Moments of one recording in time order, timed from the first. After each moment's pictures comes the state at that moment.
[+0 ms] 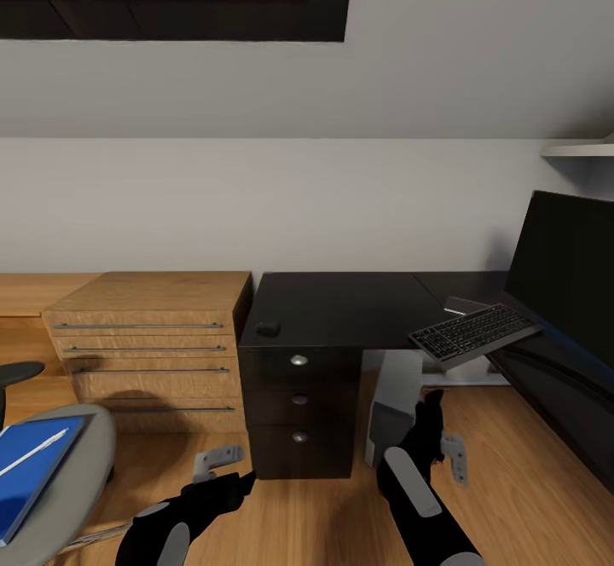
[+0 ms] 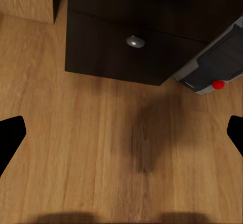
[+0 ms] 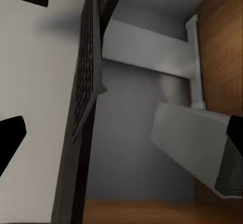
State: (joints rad) left arm -0.03 -0.09 -0.09 -1.58 0.33 0.77 0.20; right arm -0.44 0.16 0.08 -0.84 -1.38 -0.93 -0.08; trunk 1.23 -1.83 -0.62
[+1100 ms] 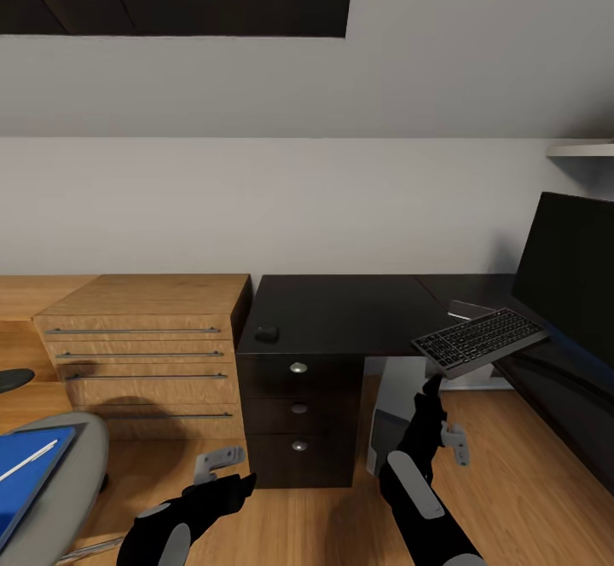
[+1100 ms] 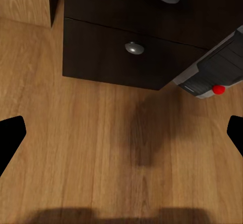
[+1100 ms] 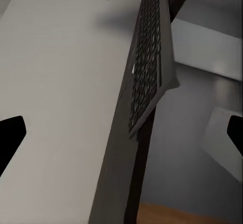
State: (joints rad) left arm -0.03 -0.09 -0.10 -1.57 0.33 0.77 0.20; right arm -0.44 0.15 0.07 -0.81 -1.43 -0.92 0.21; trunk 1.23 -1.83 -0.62
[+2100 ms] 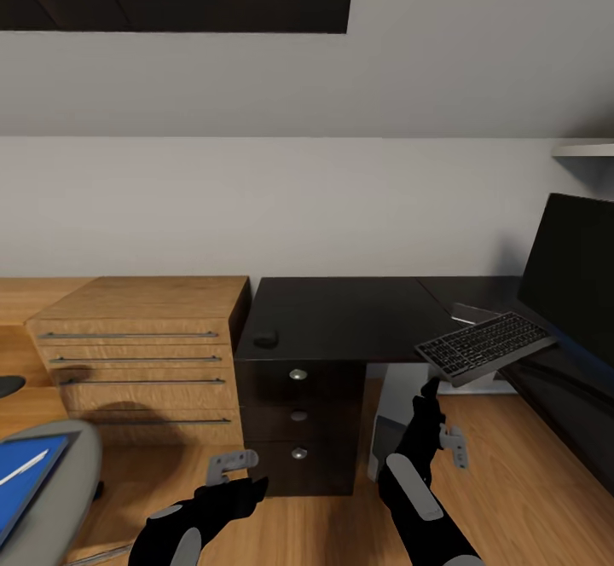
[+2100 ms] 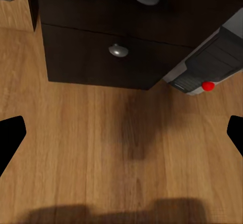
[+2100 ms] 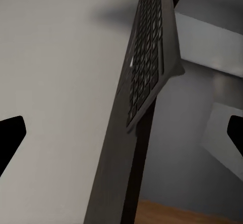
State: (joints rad) left arm -0.02 -0.09 -0.16 -1.57 0.34 0.77 0.20; right arm -0.44 0.15 0.08 -0.79 -1.43 -0.92 0.21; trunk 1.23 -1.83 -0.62
